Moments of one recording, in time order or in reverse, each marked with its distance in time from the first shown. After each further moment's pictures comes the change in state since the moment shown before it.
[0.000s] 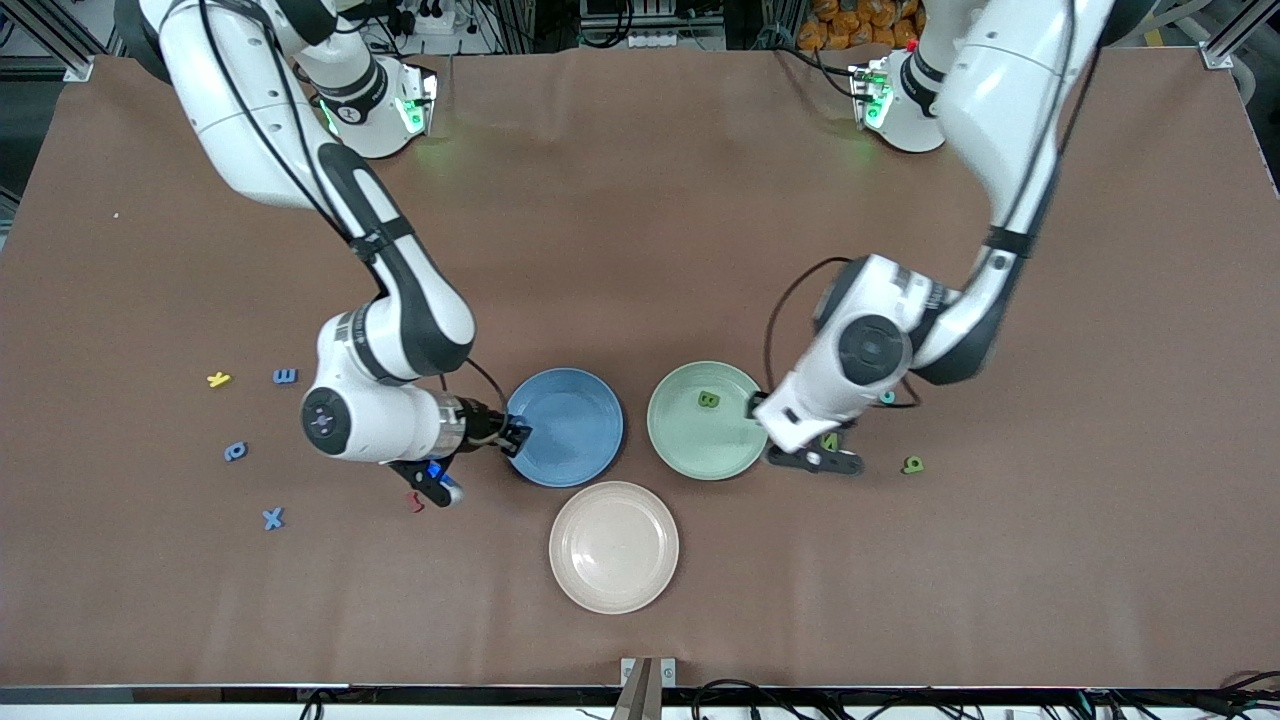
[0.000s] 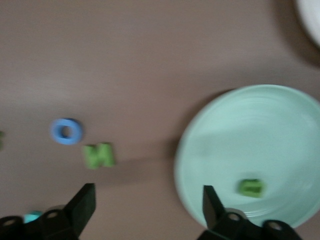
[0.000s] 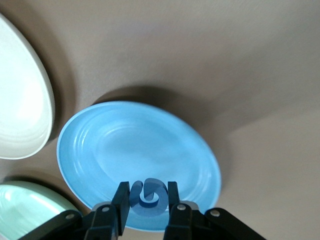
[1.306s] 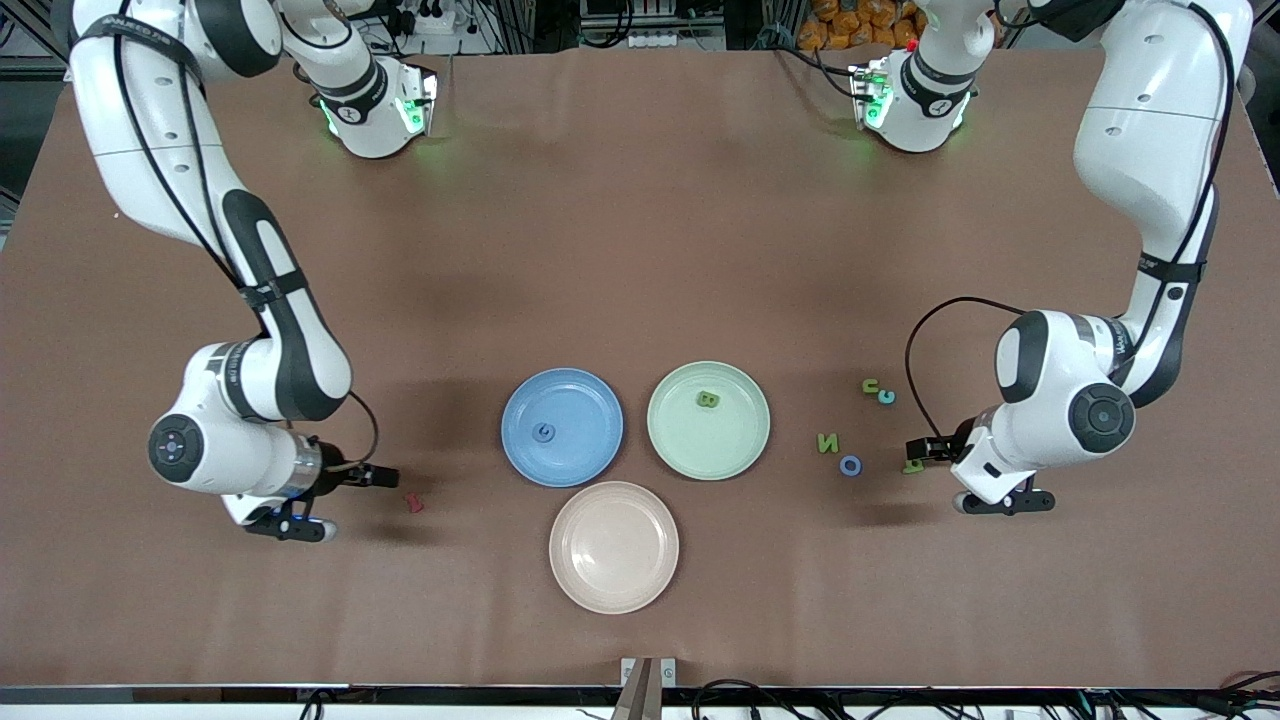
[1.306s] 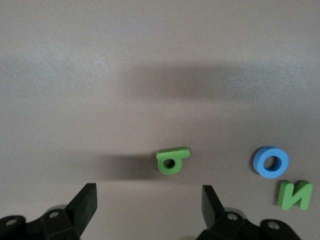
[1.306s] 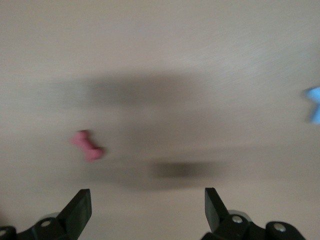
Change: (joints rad) left arm 0.344 0.038 -0.001 -0.078 0.002 0.061 0.155; right arm -0.254 0.020 -0.046 -0.021 -0.299 0.077 -0.630
